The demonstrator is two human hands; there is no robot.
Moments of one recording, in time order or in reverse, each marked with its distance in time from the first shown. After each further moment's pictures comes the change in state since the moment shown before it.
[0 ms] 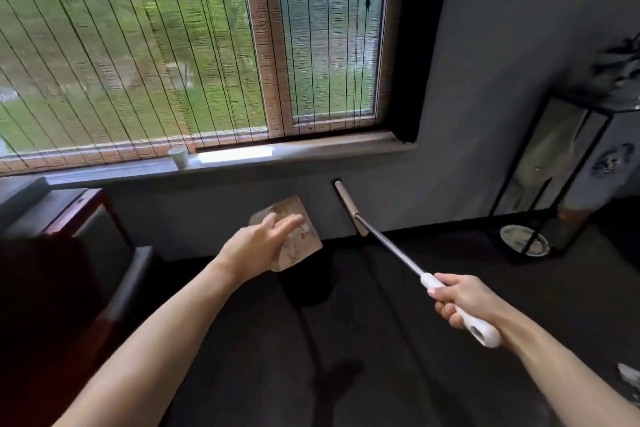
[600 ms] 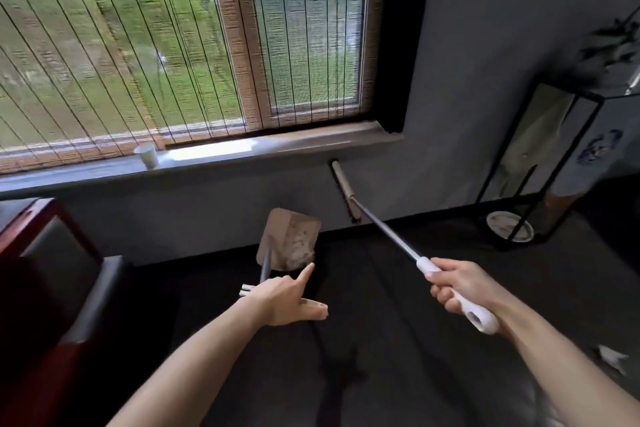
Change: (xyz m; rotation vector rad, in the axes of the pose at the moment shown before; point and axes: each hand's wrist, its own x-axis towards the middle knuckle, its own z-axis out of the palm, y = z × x) left_hand 0.050 0.043 0.099 -0.359 -0.698 -0.207; right_hand 0.036 -0.042 -0.015 0.097 0.038 -0.003
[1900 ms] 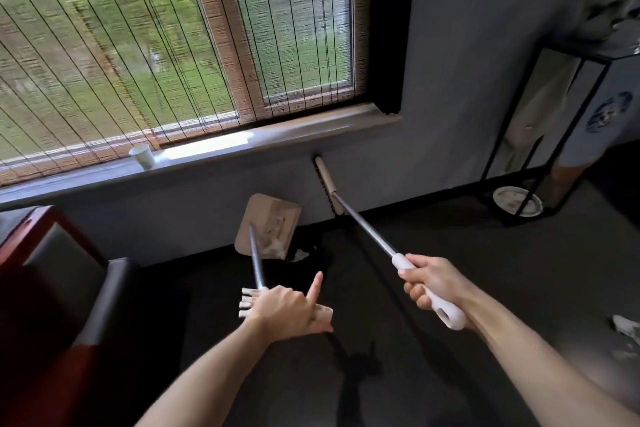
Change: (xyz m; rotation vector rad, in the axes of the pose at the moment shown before) left_hand -0.004 0.013 0.038 0.552 0.232 0.209; right_hand 0.016 0.027 0.022 0.082 -0.101 0.037
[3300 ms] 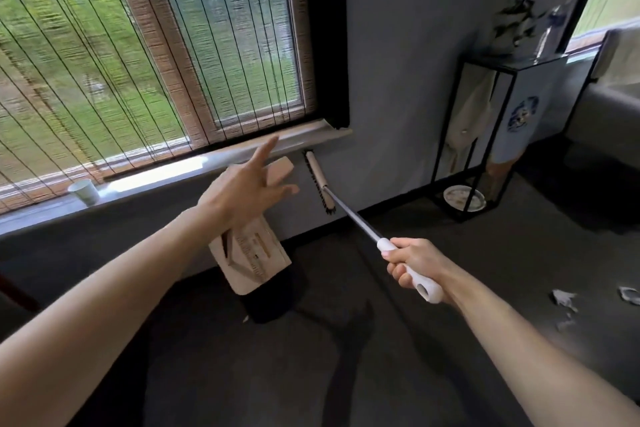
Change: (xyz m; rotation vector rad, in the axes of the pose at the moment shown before) left_hand 0.047 -0.058 -0.204 -0.773 0.364 -0.205; right_hand -0.021 -0.024 -0.045 0.044 0.138 -0.071
